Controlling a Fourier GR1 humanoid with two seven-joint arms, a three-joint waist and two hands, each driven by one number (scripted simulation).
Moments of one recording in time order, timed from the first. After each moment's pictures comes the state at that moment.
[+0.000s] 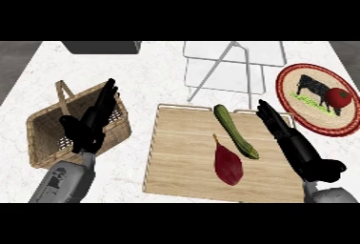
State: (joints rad) left arm -0.25 0.24 -0.22 -1.36 0.23 0.22 -0.02; right arm -0.07 -0.36 0.24 -1.52 -0.19 0.11 -0.17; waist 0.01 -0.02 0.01
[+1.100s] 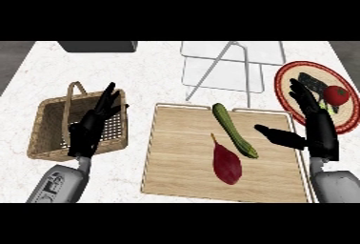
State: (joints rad) left arm -0.22 0.27 -0.24 -1.38 0.09 0.19 -0.02; right arm -0.17 -0.31 0.08 -1.46 0.04 -0.31 -0.02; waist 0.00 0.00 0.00
